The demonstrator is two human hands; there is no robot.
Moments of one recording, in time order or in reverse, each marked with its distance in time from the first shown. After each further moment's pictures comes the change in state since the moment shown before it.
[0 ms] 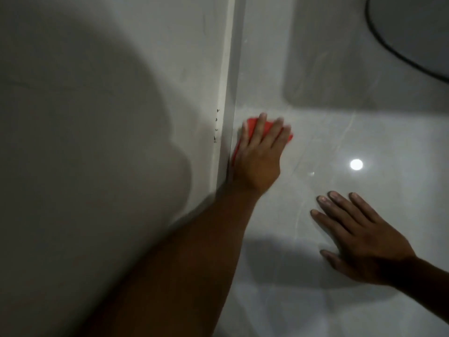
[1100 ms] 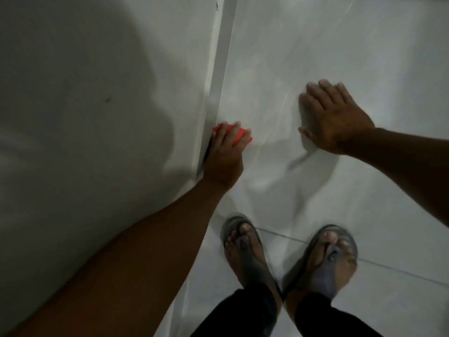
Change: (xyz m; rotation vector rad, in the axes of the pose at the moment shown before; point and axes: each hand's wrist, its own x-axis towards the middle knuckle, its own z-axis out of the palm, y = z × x) left_hand -0.254 0.075 -0.037 -0.216 -0.187 -0.290; right_hand 0.004 -0.029 -0.053 0.064 -0.332 0.144
